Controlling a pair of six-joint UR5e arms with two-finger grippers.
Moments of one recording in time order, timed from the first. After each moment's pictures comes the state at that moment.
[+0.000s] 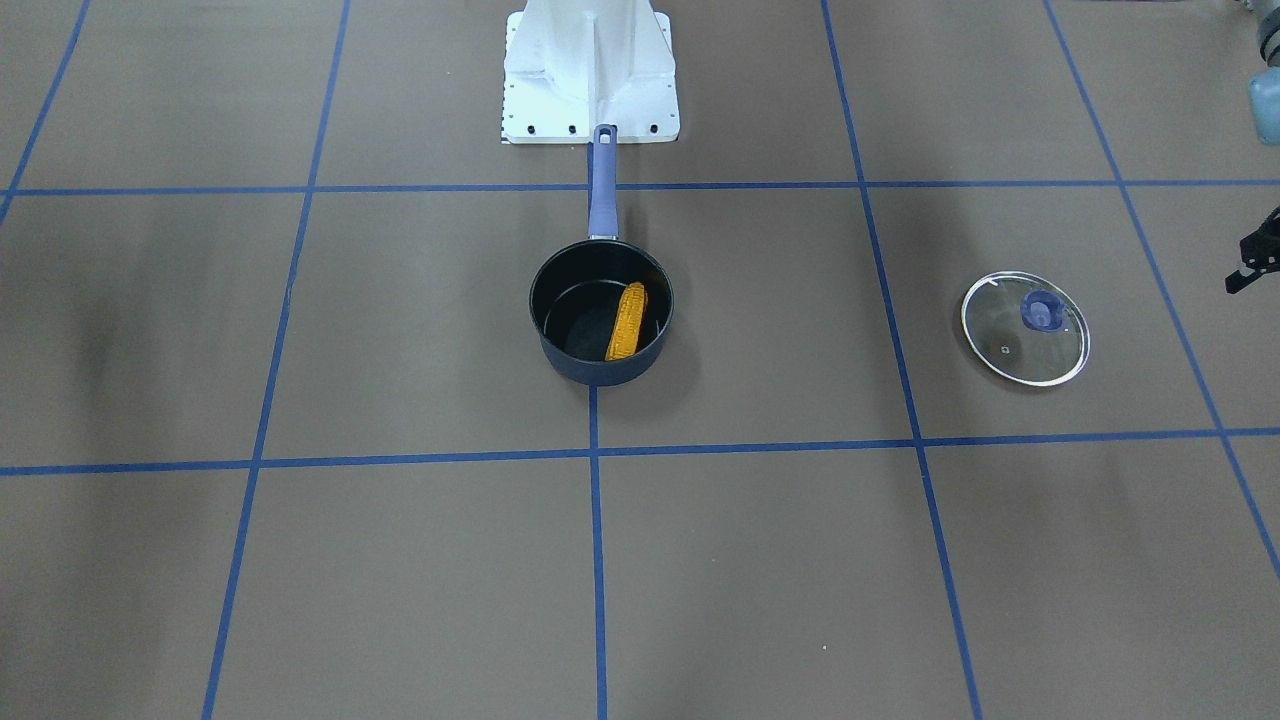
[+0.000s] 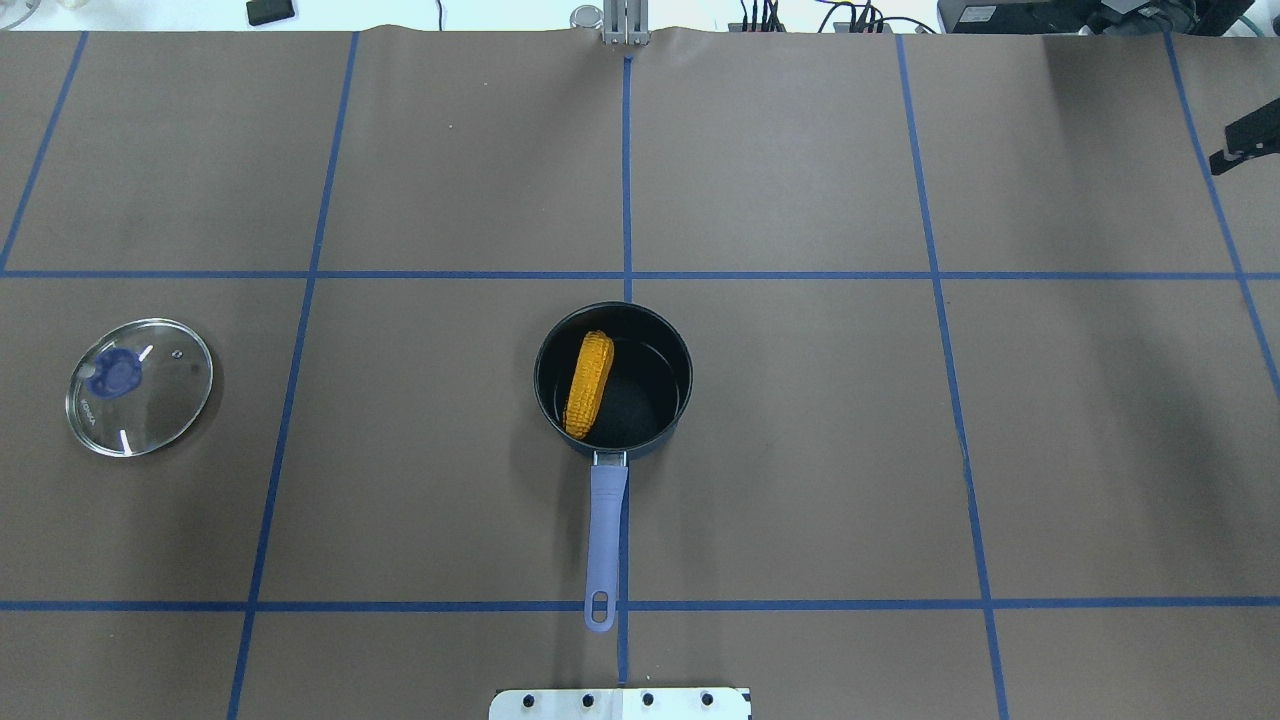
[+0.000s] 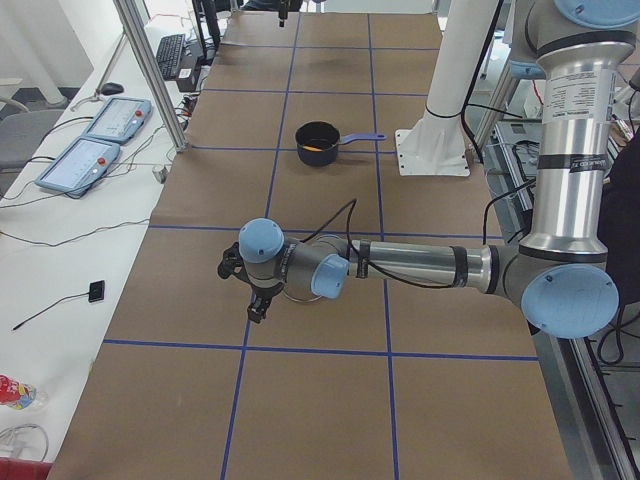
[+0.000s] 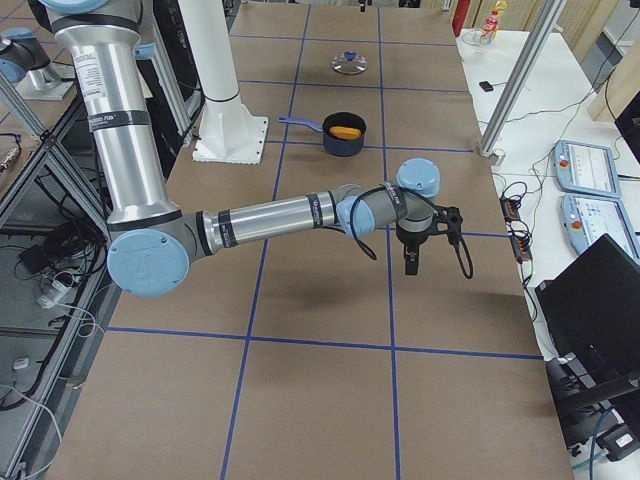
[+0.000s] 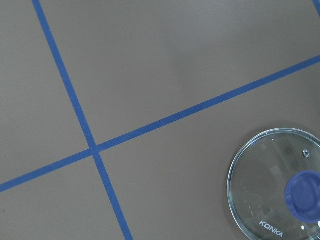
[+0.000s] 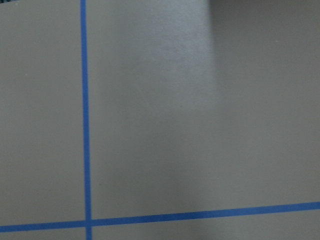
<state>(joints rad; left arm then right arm) -1.46 -1.56 -1.59 -1.85 -2.45 0.09 1.40 -1.40 1.59 -1.37 2.33 0.42</state>
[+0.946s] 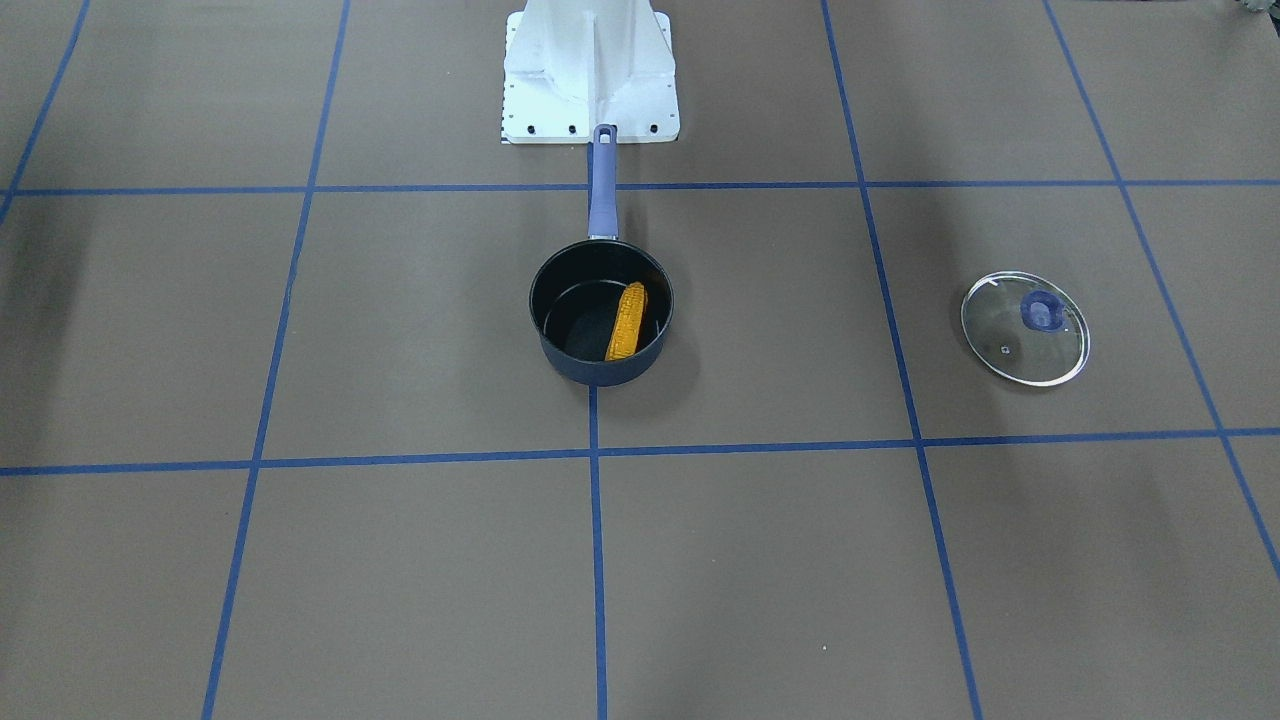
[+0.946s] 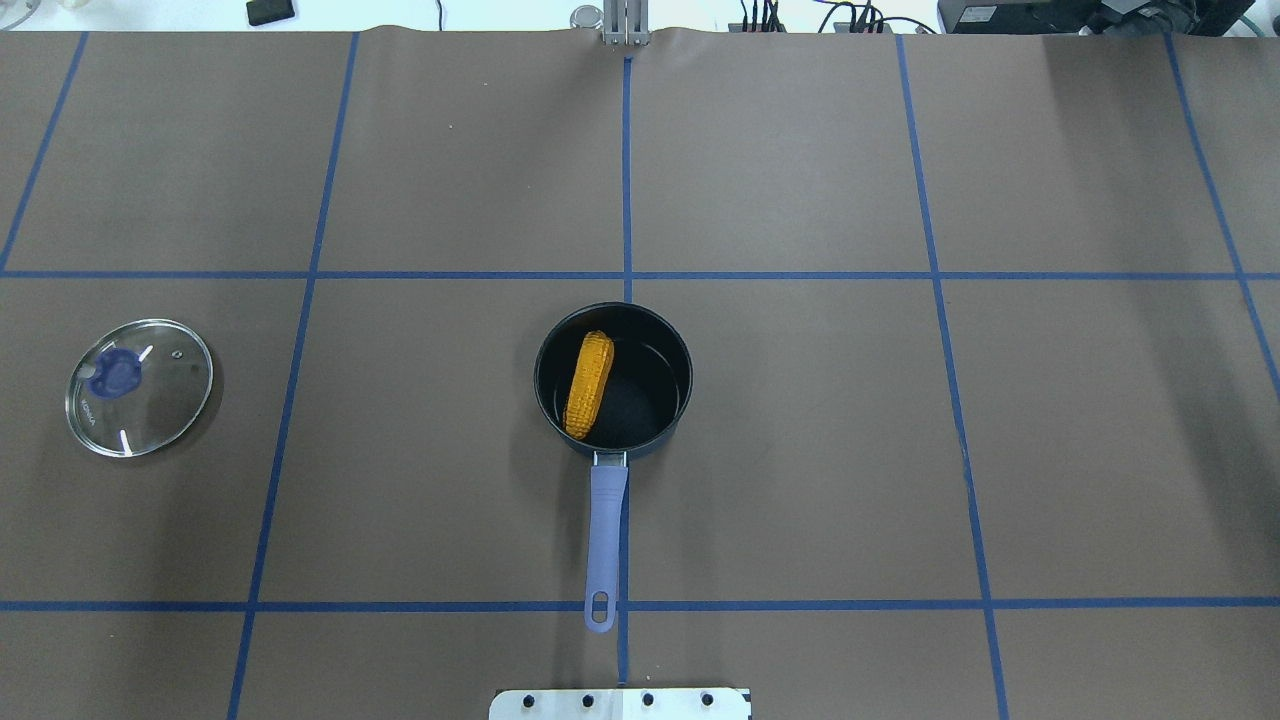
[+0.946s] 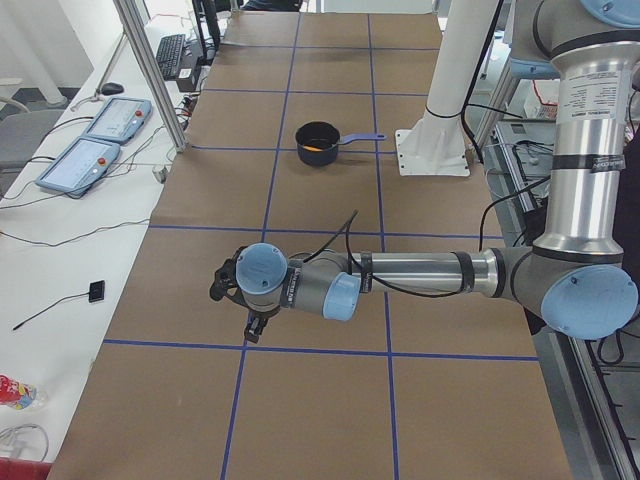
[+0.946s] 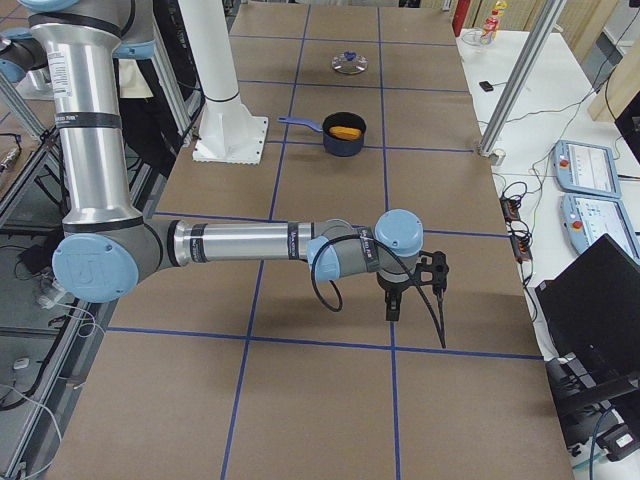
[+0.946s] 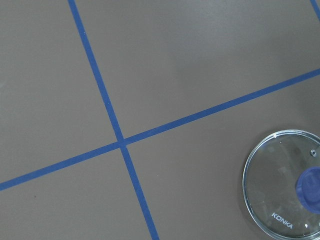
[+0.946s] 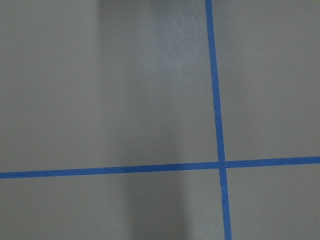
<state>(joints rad) -1.59 -1.56 -1.55 -1.83 -2.54 0.14 1.53 -1.49 1.55 -1.37 2.43 0.29</state>
